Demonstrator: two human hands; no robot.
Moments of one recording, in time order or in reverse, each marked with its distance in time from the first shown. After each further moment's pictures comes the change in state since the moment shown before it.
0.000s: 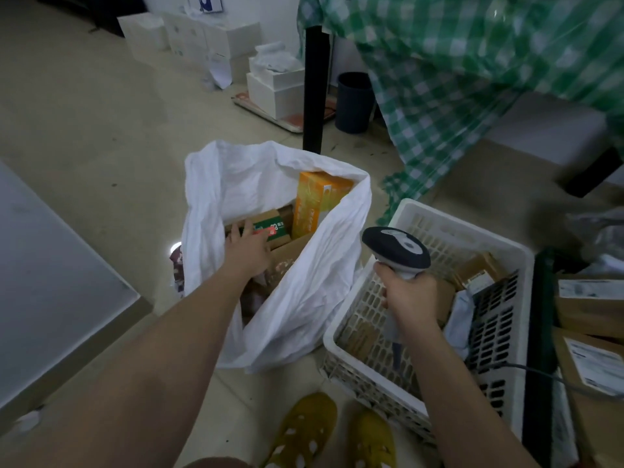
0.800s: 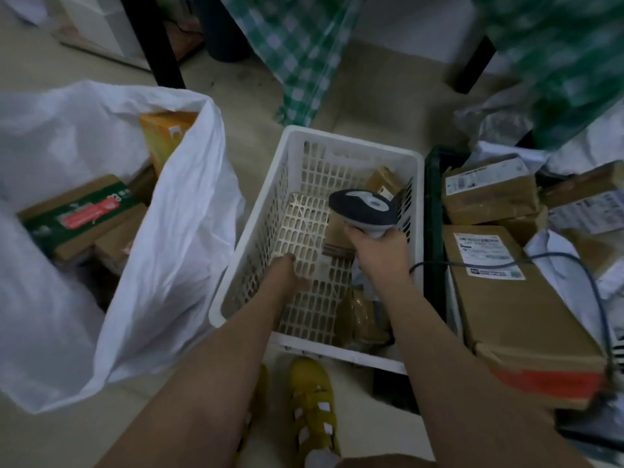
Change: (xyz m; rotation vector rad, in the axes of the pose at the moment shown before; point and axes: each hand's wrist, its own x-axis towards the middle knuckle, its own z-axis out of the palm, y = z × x) left_hand -0.056 0.217 0.177 -0.470 -0.515 0.085; right_hand 0.066 0.088 -0.115 -0.003 0.191 0.066
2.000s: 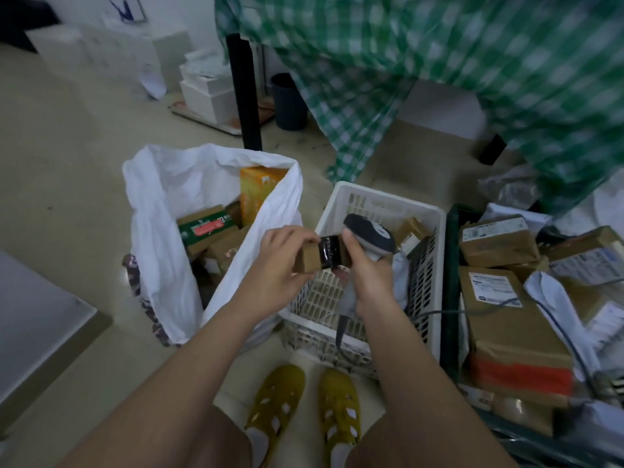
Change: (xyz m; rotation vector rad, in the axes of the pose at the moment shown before) left_hand -0.209 0.020 -0.144 0.193 0.551 0.846; right_hand -0.129 -0.083 0.033 0.604 -0.130 0.208
